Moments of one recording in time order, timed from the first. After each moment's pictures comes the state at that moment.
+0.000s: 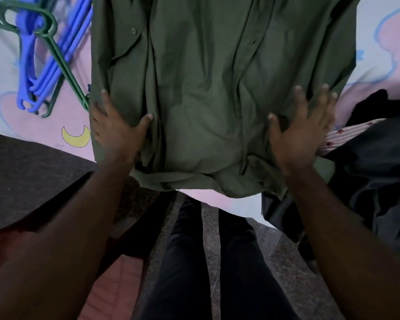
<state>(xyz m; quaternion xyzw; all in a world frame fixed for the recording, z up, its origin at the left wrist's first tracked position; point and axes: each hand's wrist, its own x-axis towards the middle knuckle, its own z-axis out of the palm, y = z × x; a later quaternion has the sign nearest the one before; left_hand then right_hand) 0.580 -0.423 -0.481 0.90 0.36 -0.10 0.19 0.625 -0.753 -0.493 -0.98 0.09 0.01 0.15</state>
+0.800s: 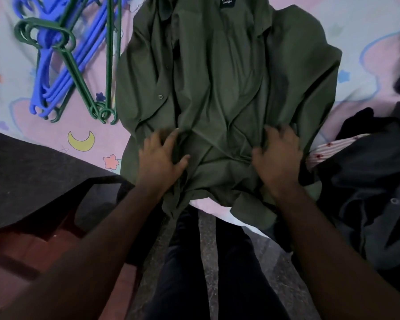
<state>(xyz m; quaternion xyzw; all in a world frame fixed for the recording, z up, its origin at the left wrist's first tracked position) 0.541 -0.489 -0.475 0.96 0.12 -0.14 0.22 0.606 -0.735 -0.467 -0.98 0.06 0.15 0.14</state>
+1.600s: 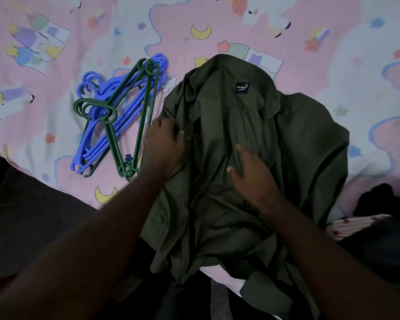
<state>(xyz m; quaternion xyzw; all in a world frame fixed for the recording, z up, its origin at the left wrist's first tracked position) 0.709 -0.438 -0.454 0.95 0.21 0.01 0.21 0.707 -0.666 -0.463 -0.90 -0.10 0.25 0.33</state>
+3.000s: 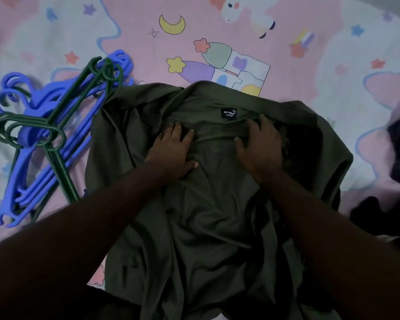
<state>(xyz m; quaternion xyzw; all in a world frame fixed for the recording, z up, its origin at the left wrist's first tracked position) 0.796 -0.432 -0.520 0.95 -0.07 -0.28 0.08 0.835 -0.654 -0.536 -0.99 -0.02 0.10 0.12</state>
